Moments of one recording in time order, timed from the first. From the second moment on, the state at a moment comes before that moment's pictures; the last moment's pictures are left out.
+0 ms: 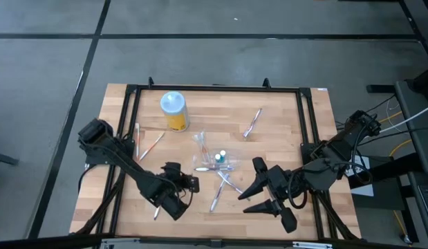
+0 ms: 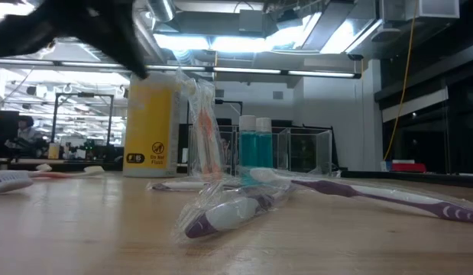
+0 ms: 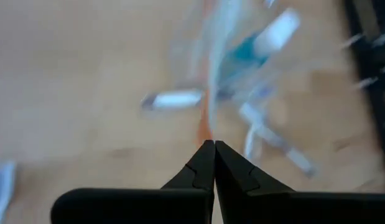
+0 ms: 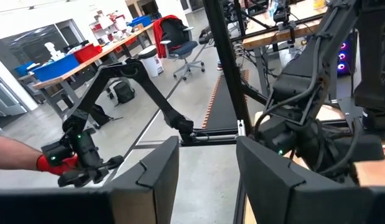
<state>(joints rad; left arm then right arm) -0.65 1.75 1.27 -0.88 -0.77 -2.15 0.71 1.49 1.65 -0.30 0.28 0.41</state>
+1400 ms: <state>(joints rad) -0.82 1.50 1.27 0.57 -0.54 -0.49 0.70 1.49 1.65 -0.25 0.27 0.36</state>
